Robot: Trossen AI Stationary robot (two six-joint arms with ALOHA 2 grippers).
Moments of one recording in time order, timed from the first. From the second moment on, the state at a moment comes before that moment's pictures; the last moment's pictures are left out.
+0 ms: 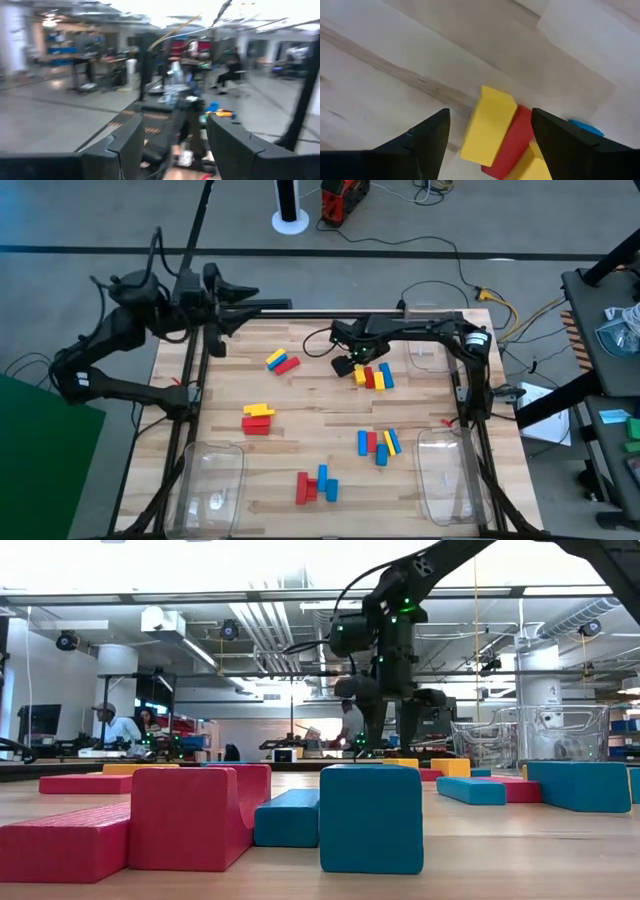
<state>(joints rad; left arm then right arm) 0.25 1.01 1.47 -0.37 0.02 -0.05 -0.37 2.00 1.51 -0.95 0.02 0.66</state>
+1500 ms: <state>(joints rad) 0.25 0.96 1.44 -0.46 -0.04 -0.05 -0.32 2.09 1.47 -0.82 0.03 0.56</state>
